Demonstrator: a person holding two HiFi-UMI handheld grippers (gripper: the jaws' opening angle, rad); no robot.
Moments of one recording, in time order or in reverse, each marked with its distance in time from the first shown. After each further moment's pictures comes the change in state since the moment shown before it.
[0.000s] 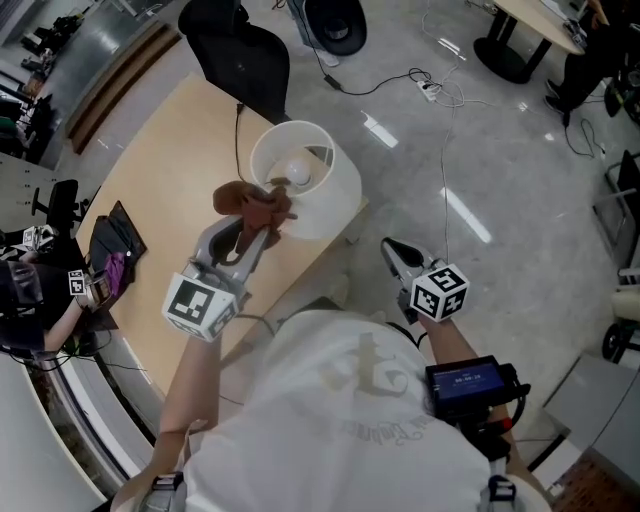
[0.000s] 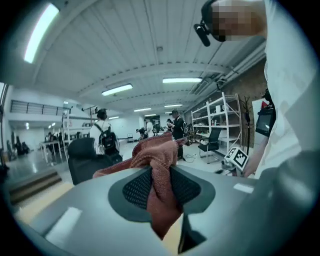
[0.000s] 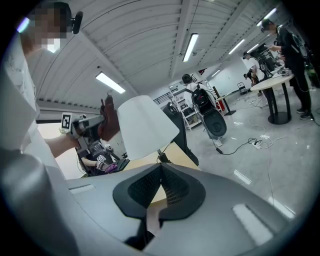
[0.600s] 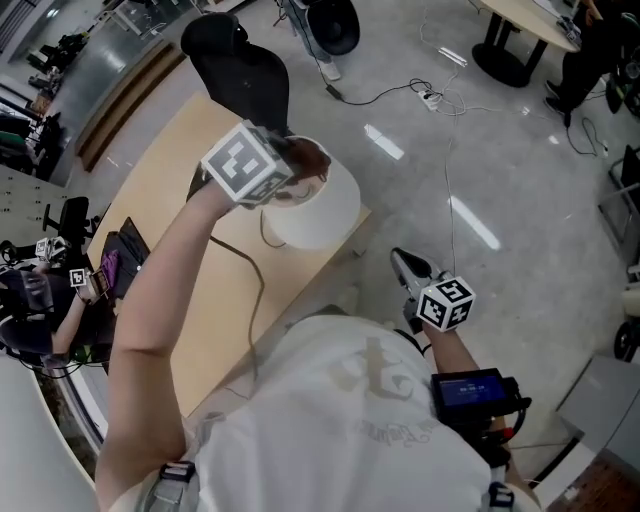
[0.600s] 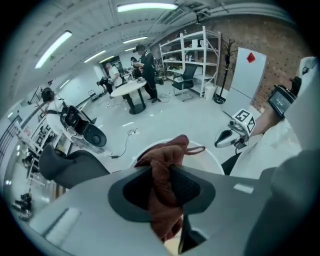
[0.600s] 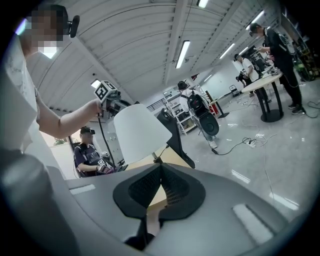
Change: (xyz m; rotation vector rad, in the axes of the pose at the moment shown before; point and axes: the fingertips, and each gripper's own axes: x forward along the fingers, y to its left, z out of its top) left arm 0.138 0.021 0.003 0.369 0.792 -0.314; right arm -0.020 -0.010 -0.003 0.057 -0.081 -0.041
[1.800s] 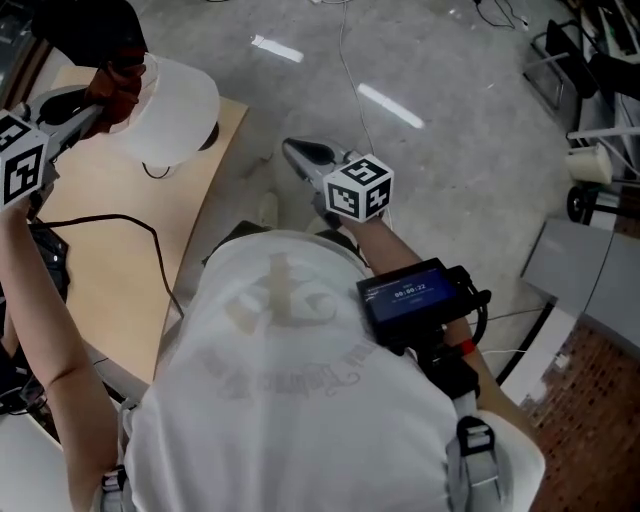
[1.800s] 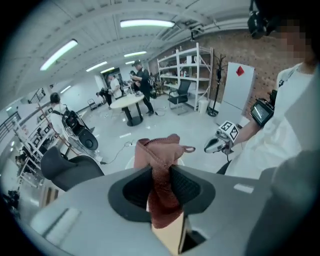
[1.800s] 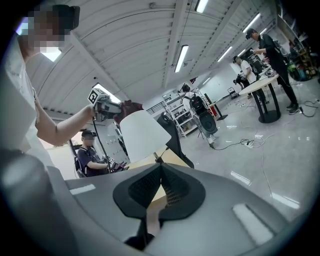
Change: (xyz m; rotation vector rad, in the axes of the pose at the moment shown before) left arm -0.069 -0.004 0.003 -0.040 -0.155 -0.075; right arm -0.016 -0.006 0.006 0.010 -0.024 -0.017
